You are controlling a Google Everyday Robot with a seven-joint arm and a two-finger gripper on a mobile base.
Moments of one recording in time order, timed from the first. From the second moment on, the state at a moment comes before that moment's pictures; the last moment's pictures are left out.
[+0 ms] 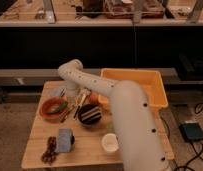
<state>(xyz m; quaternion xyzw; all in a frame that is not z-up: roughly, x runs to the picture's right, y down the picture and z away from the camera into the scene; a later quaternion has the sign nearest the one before) -0.171 0.080 0.898 -0.28 -0.26 -0.49 0.78</state>
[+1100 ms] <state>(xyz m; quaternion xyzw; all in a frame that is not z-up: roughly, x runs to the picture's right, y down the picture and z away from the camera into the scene) -0.193 0.111 0.908 -0.24 -0.28 -0.49 0.78</state>
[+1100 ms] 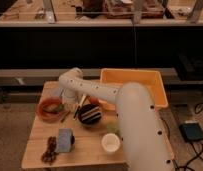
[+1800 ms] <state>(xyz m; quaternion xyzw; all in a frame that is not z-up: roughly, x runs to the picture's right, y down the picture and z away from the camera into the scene) -0.201 0.124 0.916 -0.25 -0.28 -0.51 0.78</state>
